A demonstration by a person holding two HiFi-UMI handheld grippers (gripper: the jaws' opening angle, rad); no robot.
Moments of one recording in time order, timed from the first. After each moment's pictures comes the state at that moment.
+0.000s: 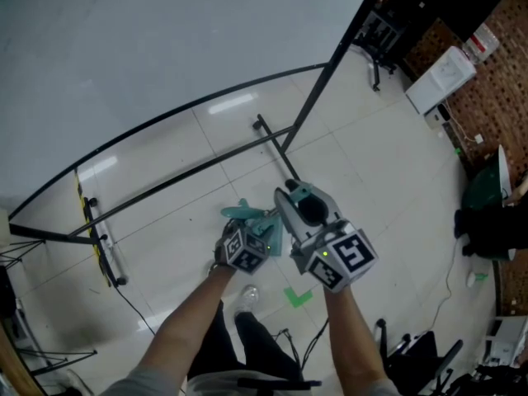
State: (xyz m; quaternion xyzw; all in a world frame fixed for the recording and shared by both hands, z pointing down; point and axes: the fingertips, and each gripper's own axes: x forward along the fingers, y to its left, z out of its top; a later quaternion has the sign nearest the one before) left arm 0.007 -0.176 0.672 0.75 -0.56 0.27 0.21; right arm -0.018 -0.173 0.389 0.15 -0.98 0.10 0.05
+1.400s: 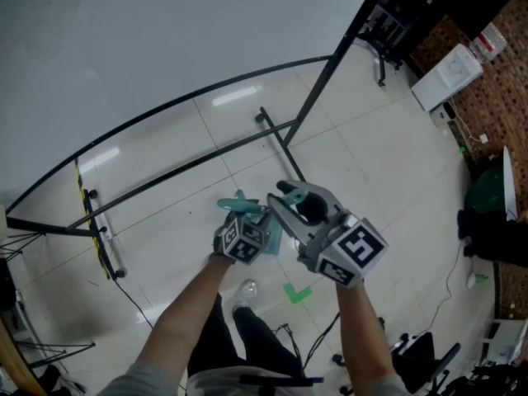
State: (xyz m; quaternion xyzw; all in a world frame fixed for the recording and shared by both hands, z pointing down) left arm -0.001 -0.192 0.674 0.75 -0.57 0.25 0.21; right arm -0.023 -0.155 0.391 0.03 -0.99 0.09 0.10
